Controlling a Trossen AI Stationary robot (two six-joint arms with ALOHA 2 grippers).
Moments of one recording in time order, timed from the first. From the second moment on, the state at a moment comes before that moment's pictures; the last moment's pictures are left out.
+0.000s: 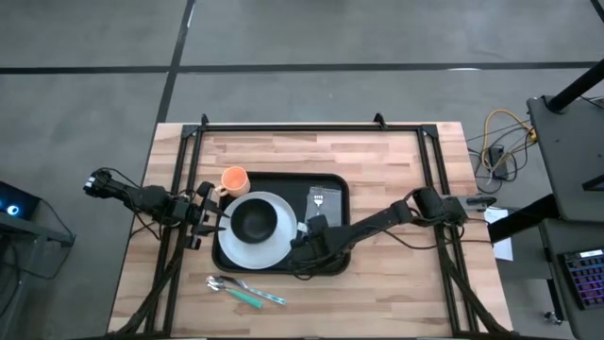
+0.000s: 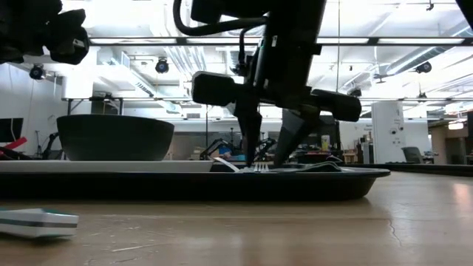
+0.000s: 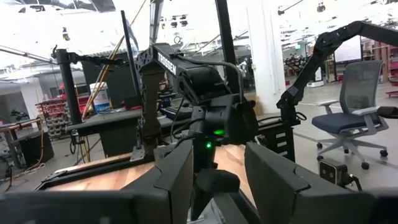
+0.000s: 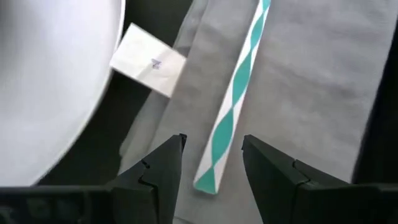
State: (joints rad) left arm -0.35 0.04 0.01 0.19 -0.08 0.18; right arm 0.32 2.23 1.73 -1.00 0.42 1.65
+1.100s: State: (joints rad) left arm -0.35 0.04 0.01 0.17 -0.08 0.17; right arm 0.21 2.23 1.70 -1.01 0.41 1.52
